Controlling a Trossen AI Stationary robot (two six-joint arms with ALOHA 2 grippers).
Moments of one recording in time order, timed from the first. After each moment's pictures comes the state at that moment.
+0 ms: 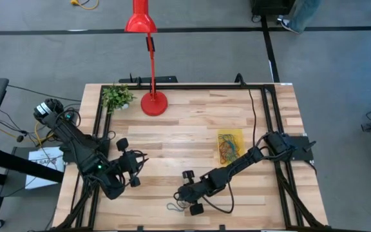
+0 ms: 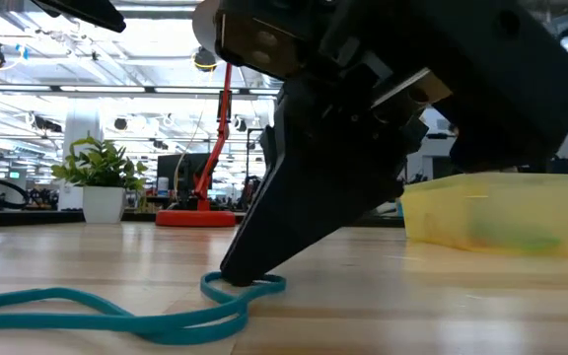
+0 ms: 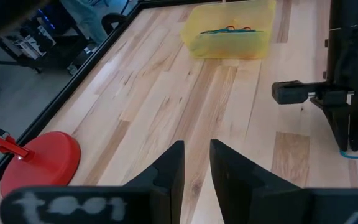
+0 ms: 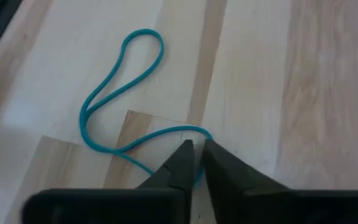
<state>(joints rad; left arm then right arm) -0.79 1.26 0.95 -0.79 -0.98 -0.79 0.47 2.23 1.40 -0.17 0.10 0.15</state>
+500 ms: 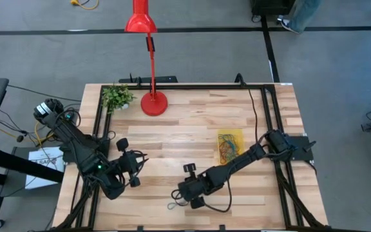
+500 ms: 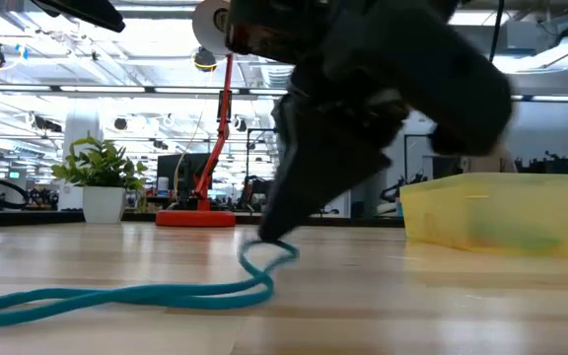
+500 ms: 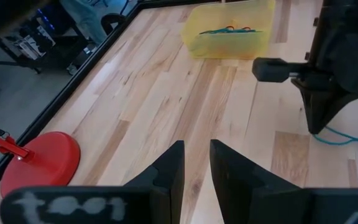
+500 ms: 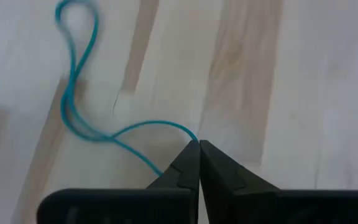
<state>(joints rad) -0.79 1.26 0.95 -0.79 -0.98 -0.79 0.47 2.16 1.51 -0.41 0.24 0.09</state>
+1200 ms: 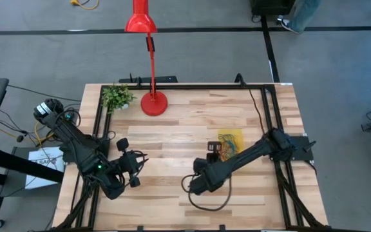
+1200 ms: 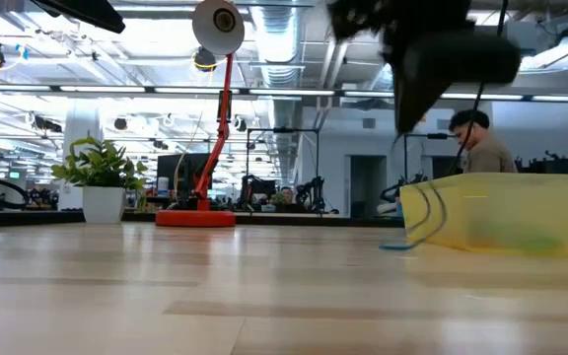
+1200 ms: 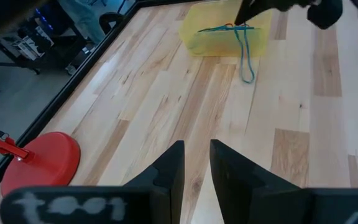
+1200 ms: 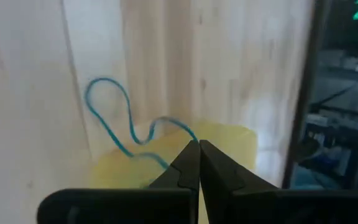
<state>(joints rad) -0.79 1.26 0.95 -0.80 -0.97 -0.78 0.46 2.15 1.81 -1.55 0.58 0.54</state>
